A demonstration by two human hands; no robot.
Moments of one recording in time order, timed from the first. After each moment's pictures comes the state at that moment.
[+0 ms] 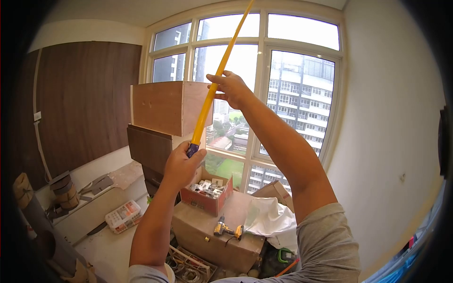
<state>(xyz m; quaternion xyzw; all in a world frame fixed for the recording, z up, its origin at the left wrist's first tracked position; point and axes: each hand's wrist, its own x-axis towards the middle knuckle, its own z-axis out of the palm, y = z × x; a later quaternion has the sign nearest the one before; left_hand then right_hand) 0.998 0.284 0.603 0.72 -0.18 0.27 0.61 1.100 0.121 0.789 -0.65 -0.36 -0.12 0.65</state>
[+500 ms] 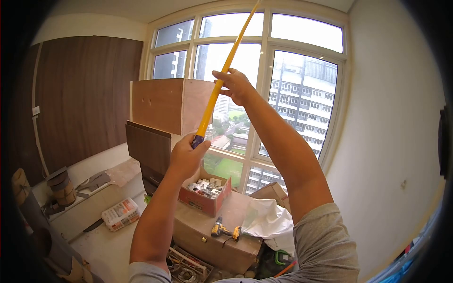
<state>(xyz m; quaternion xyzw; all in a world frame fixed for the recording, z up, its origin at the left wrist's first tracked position) 1.033 0.275 0.614 0.70 -0.19 0.27 0.63 1.144 0.117 0.798 -0.65 -0.35 -0.14 0.65</state>
